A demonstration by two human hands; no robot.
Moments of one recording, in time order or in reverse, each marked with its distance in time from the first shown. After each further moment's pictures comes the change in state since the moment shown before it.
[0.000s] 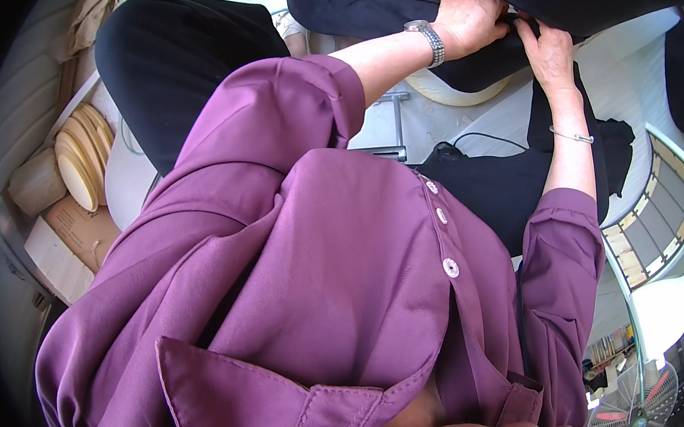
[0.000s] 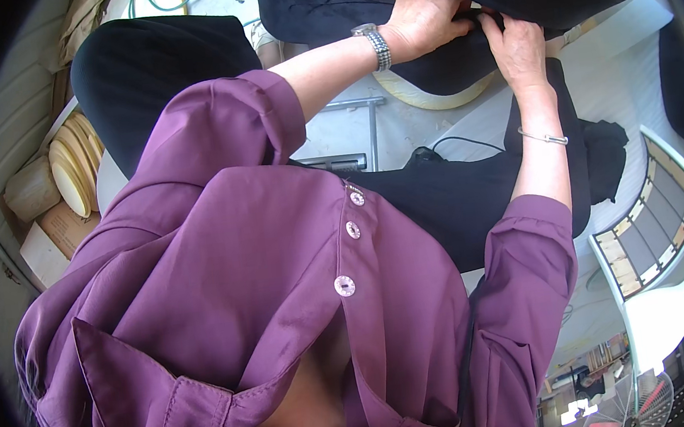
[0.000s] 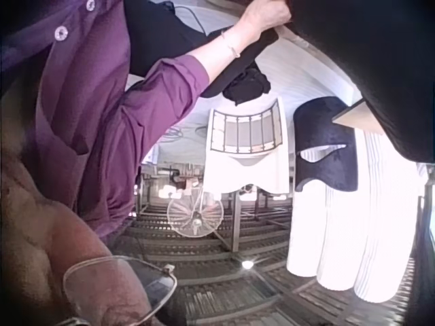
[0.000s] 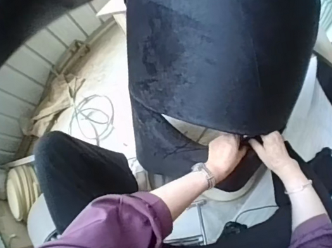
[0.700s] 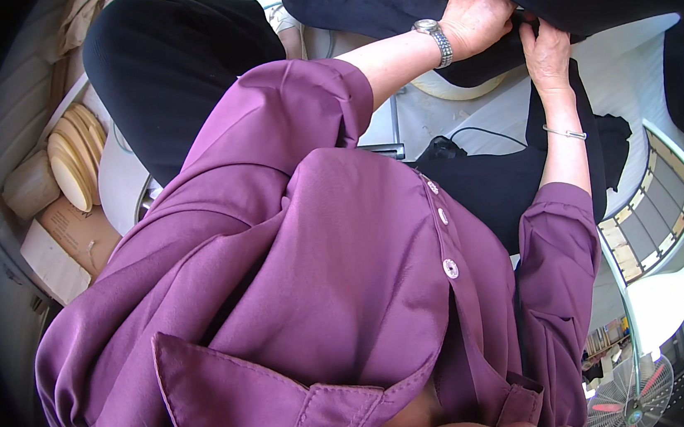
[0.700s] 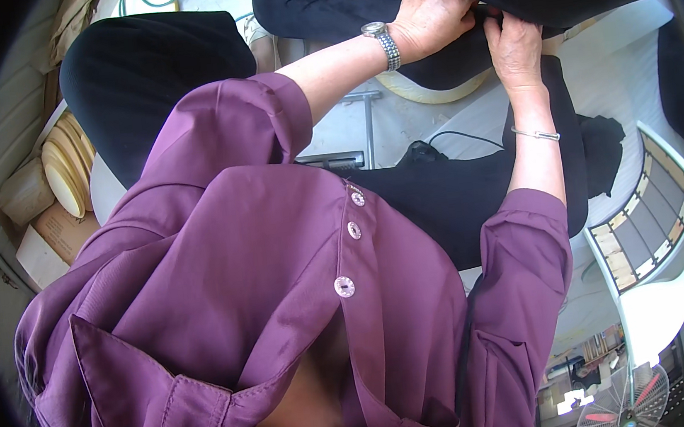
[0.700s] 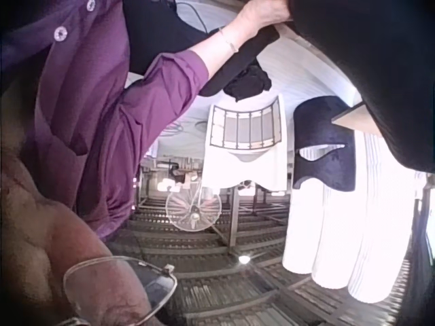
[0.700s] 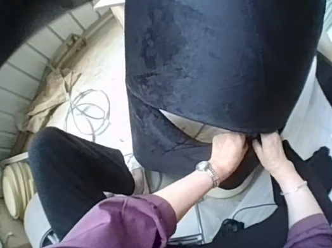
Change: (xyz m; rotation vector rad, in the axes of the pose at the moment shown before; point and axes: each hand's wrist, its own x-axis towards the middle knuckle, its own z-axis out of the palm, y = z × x) left_hand 0.000 0.000 0.007 0.039 0.095 0.055; right_hand -0.007 0.001 0.018 0.018 0.070 -0.044
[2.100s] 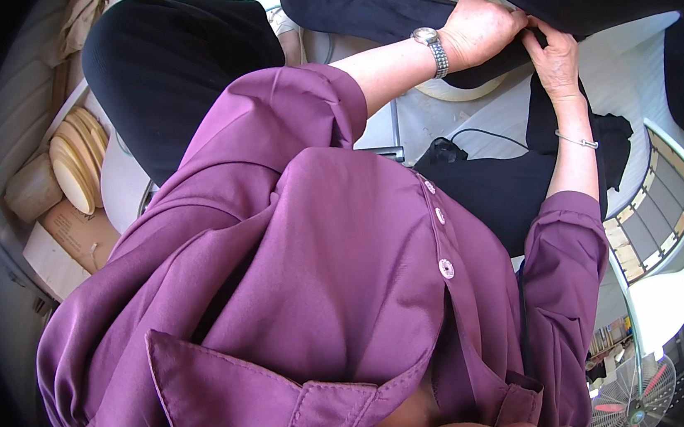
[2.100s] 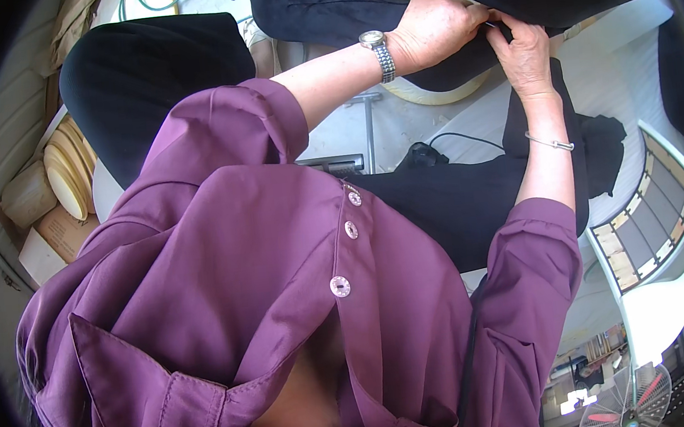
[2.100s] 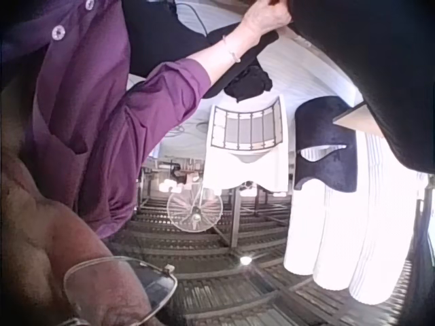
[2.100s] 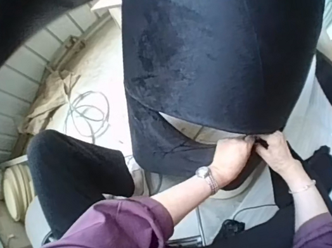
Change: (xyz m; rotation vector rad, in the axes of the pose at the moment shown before) left_hand -0.005 0.008 0.002 0.075 0.055 0.222; right_hand -0.002 0.003 -0.022 0.299 -0.112 0.100
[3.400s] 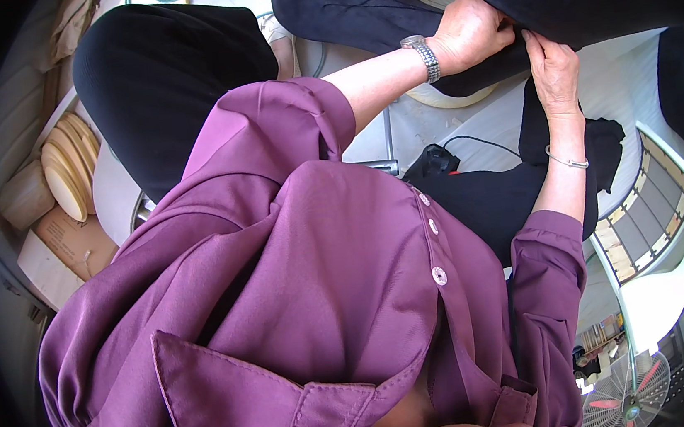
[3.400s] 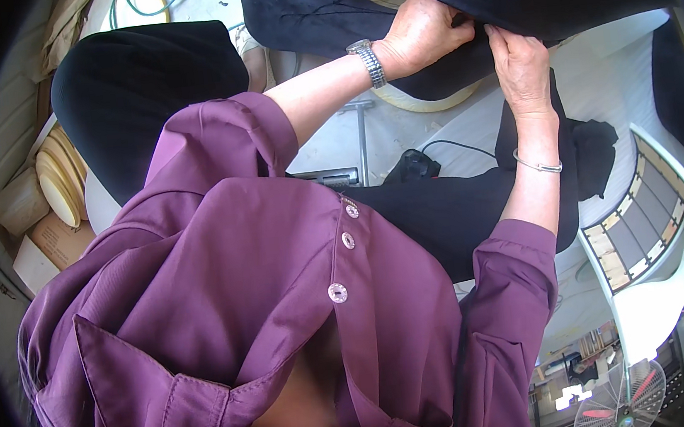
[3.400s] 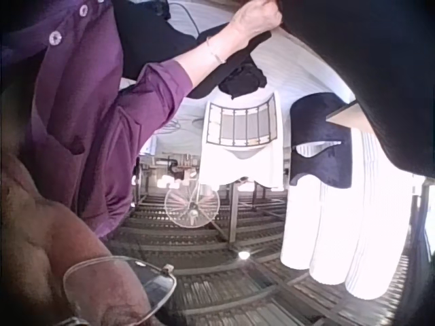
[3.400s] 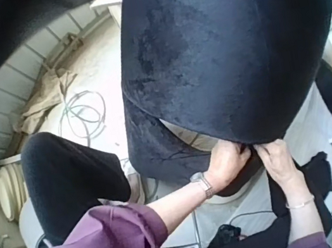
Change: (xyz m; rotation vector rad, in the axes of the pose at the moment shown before) left_hand 0.008 -0.007 -0.007 -0.468 0.031 -0.363; right_hand 0.004 -0.018 -0.007 -0.130 0.048 -0.016
